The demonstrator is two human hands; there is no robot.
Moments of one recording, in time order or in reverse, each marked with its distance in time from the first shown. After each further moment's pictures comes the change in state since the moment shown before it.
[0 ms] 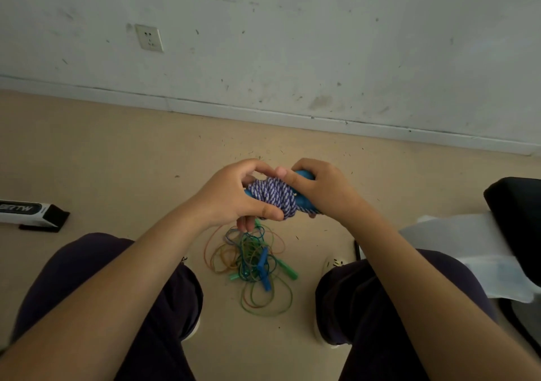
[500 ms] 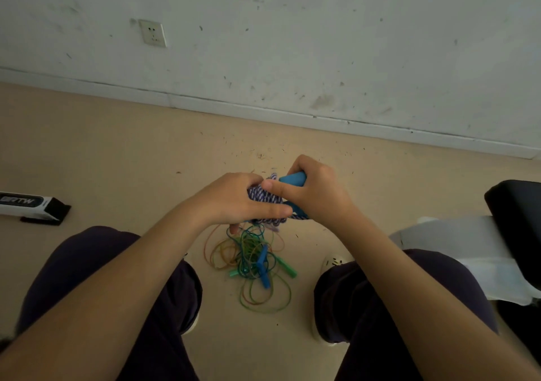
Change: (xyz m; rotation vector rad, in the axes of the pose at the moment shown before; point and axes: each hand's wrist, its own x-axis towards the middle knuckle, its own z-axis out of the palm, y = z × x) left_hand -0.002 0.002 -0.002 0.330 -0.096 -0.108; right_hand -0.004 -0.004 0.016 -0.137 0.082 -0.064
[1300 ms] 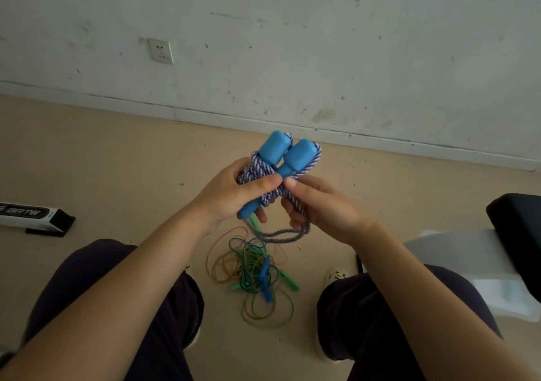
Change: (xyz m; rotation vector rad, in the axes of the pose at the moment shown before) left_hand 0.008 -0.006 -0.004 -0.657 0.150 0.219; right_hand -0.001 0.001 -0.012 0.833 -0.441 0.061
